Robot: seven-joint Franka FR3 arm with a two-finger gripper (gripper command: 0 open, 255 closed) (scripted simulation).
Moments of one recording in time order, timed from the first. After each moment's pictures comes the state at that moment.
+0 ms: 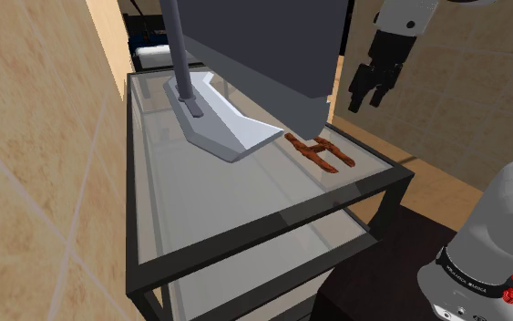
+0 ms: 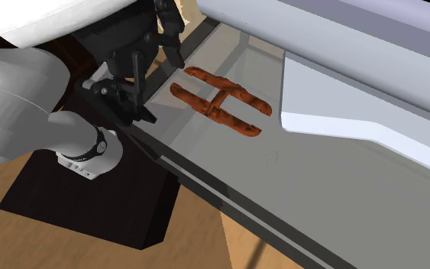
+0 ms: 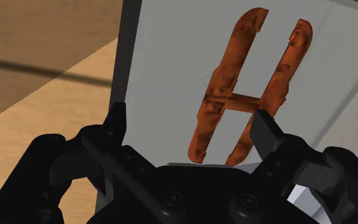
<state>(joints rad) 0.00 -0.80 0.02 -2.38 0.10 1.70 0.15</state>
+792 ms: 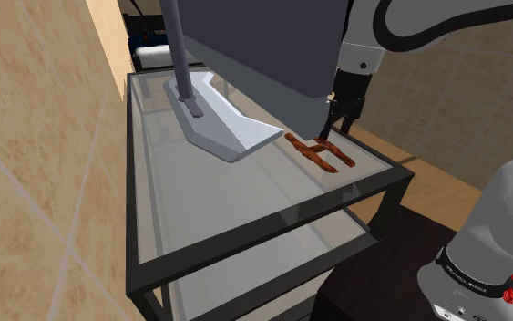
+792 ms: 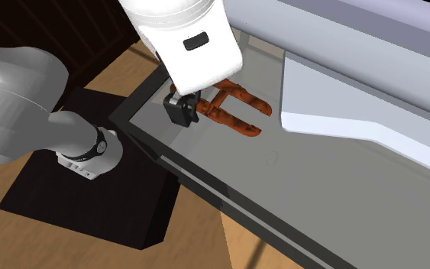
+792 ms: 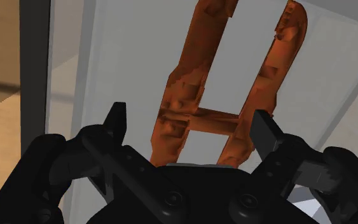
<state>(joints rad) 0.05 -0.63 0.07 -2.44 0.18 1.88 0.17</state>
